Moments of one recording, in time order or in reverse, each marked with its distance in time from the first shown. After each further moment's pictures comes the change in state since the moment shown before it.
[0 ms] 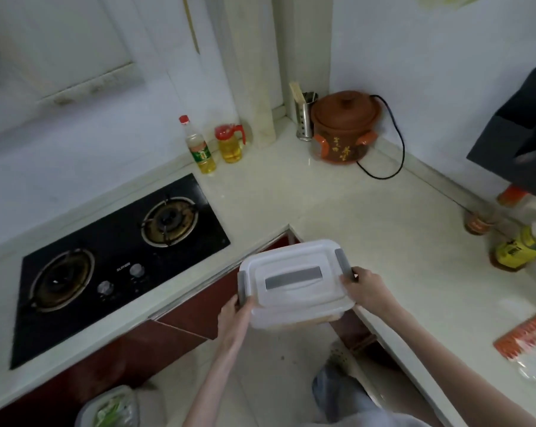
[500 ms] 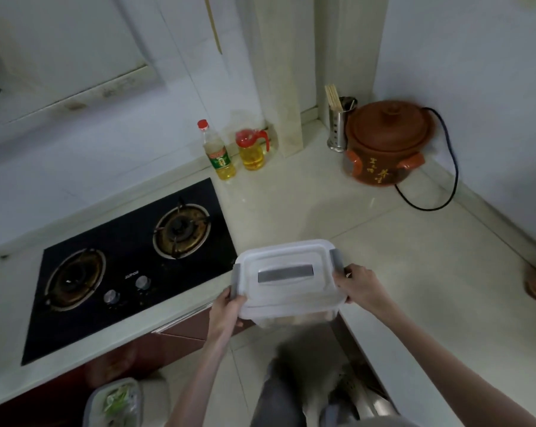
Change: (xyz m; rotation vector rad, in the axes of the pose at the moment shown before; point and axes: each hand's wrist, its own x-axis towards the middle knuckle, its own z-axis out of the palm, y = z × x) left_hand 0.107 0.064 -0.001 -0.092 0.117 -0.127; right_hand 0.132 -0.077 -0.020 0.026 -0.183 -0.024
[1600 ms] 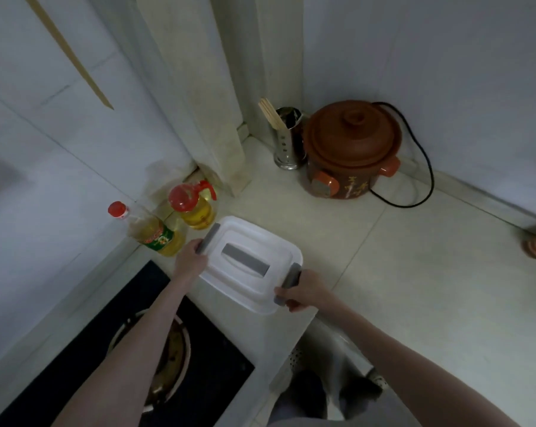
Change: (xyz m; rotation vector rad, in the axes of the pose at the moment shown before) left_hand 0.385 0.209 0.025 0.702 -0.346 0.376; right_hand 0.207 -0.136 0.073 0.391 -0.017 0.362
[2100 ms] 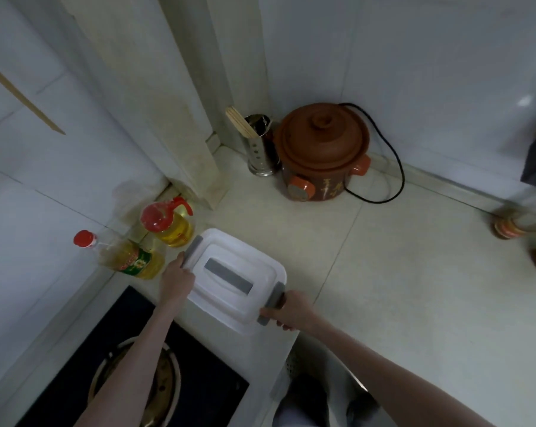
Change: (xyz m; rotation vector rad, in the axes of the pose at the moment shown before) left_hand 0.009 0.005 0.015 0.099 0.004 0.000; right_hand 0.008 0.026 0.017 -0.119 0.037 -0.004
